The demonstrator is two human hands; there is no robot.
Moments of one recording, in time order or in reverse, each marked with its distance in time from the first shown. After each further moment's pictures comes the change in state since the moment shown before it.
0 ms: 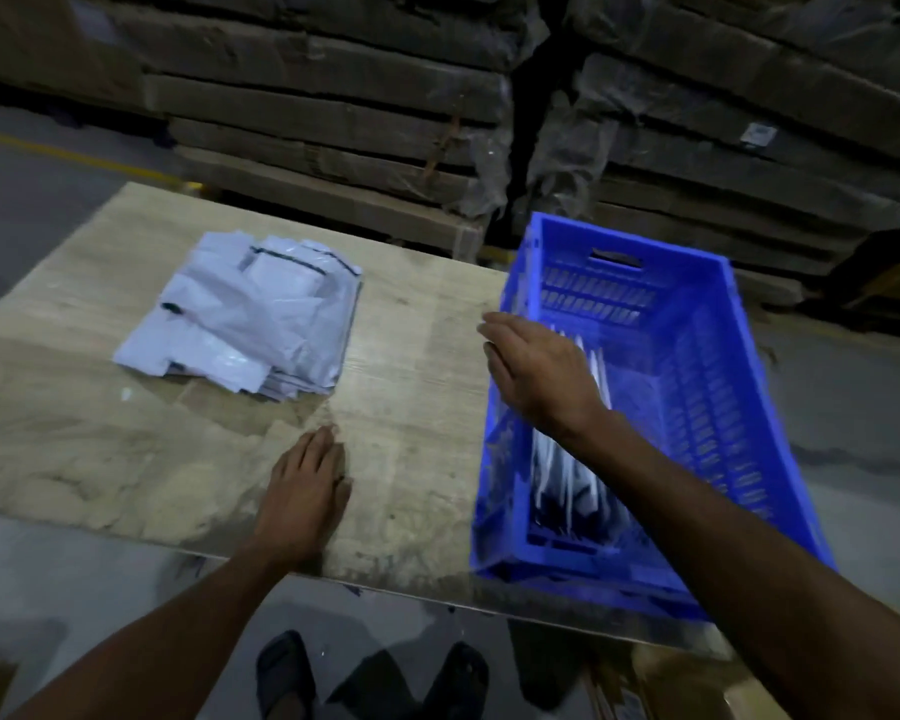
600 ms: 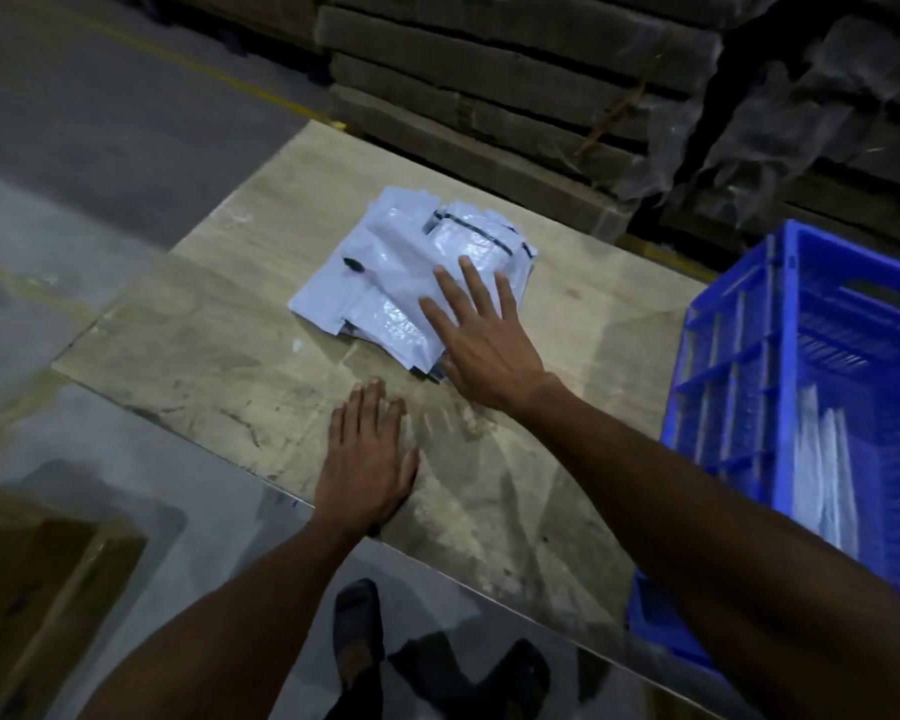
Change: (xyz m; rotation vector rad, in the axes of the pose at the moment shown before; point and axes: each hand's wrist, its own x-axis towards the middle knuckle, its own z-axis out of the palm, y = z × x) left_hand -0.017 -0.106 -0.005 0.038 0.188 -0.221; right_hand 0.126 -0.160 0.193 -0.212 -0.395 -0.319
